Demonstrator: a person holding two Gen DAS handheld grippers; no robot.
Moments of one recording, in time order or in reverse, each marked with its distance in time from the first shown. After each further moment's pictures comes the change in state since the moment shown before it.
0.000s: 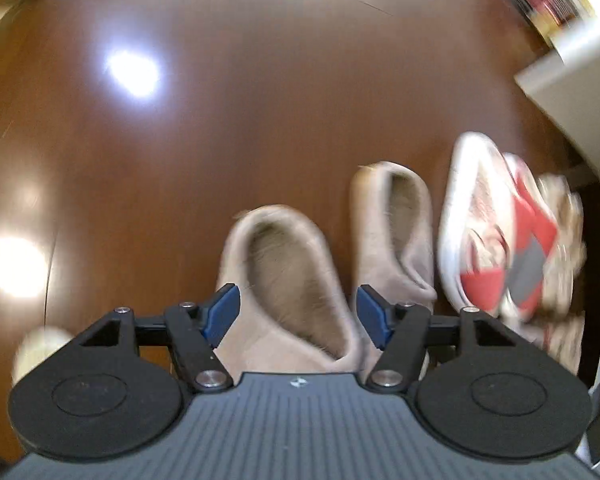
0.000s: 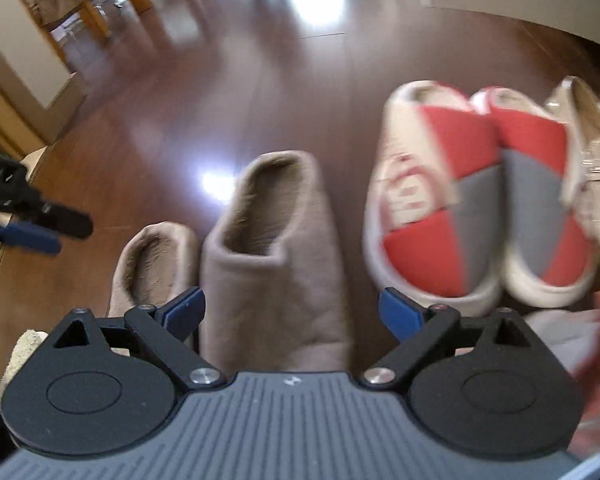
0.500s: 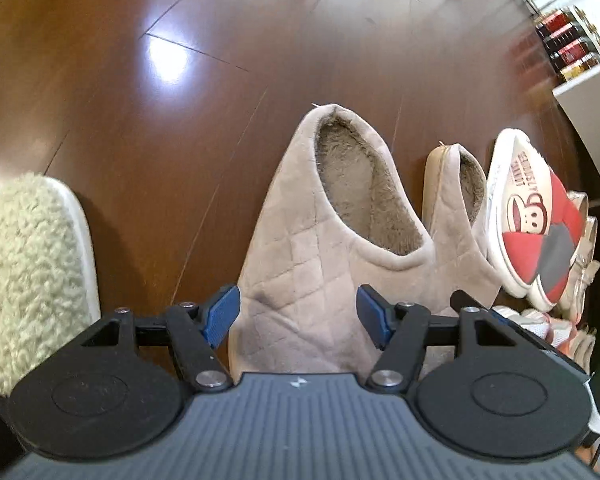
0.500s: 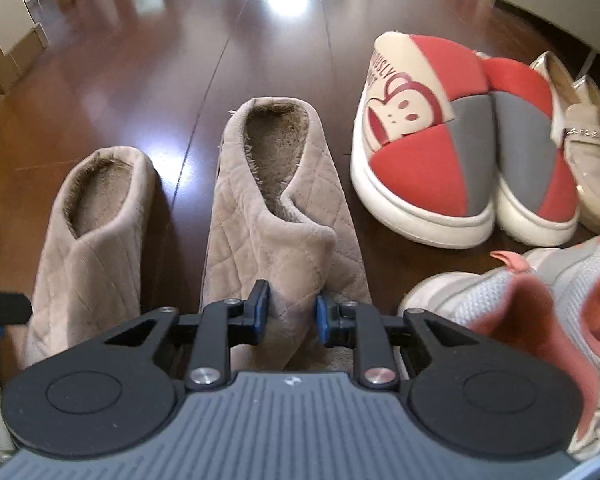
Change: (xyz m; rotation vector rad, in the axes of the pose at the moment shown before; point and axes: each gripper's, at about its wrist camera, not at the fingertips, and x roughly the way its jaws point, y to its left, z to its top) left arm 0.013 0.039 -0.069 0.008 -0.008 0.012; right arm 0.009 0.014 -0.056 -0.065 0.024 -0.213
